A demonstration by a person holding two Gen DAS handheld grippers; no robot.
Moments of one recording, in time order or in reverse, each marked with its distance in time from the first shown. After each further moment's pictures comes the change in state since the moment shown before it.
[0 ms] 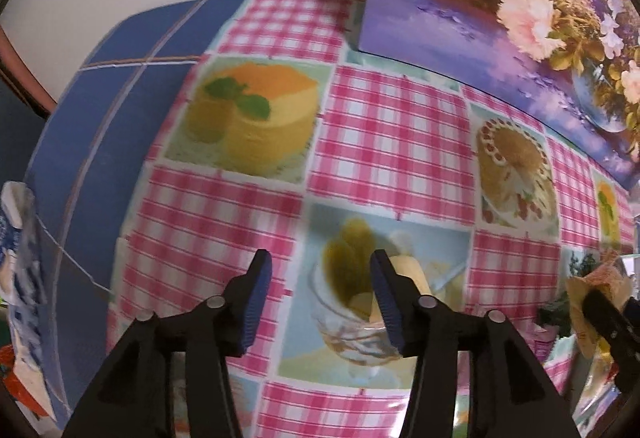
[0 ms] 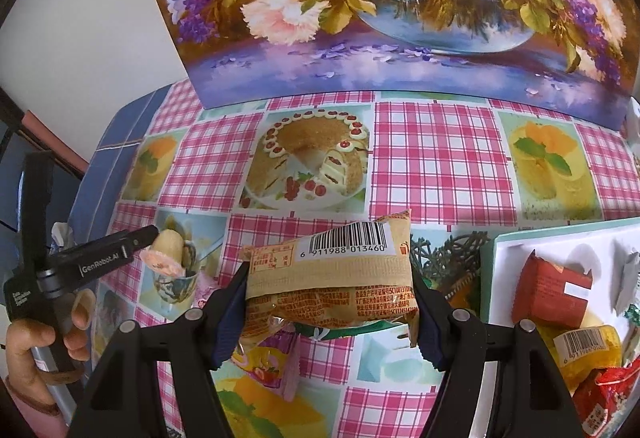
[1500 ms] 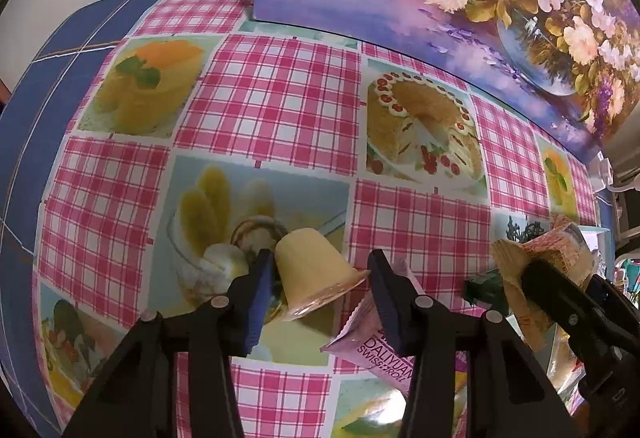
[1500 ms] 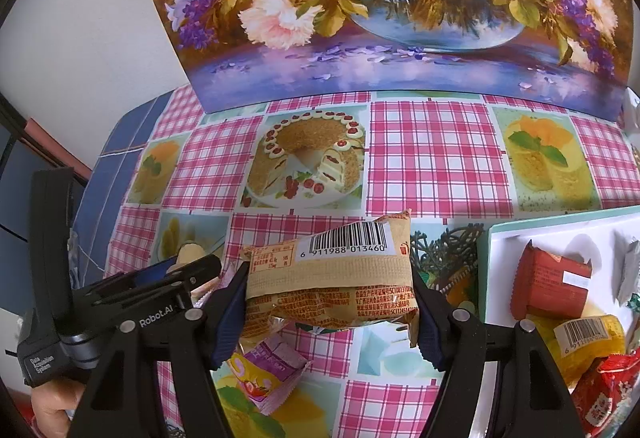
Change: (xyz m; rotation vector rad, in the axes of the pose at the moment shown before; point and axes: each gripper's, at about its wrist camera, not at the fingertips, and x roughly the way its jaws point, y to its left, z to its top) left arm 0.001 -0.063 -0.027 0.031 0.030 -0.152; right arm -0.007 -0.004 -0.006 0.034 -0.015 0.014
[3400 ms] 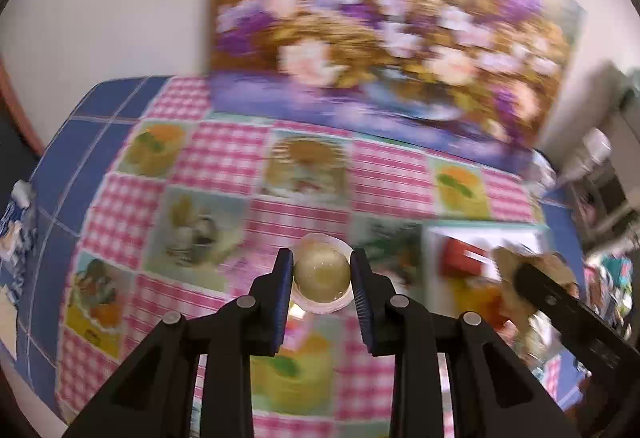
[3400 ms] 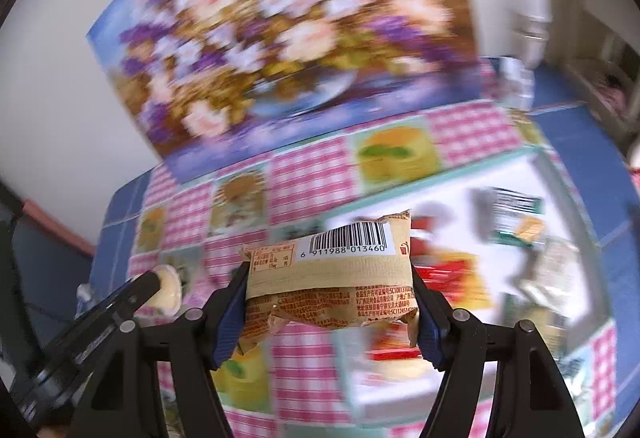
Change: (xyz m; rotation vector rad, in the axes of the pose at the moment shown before) left arm -0.128 -0.127 -0.072 0.076 -0.250 0.023; right arm -0.140 -0.097 -0.049 0.238 -0.169 -0.070
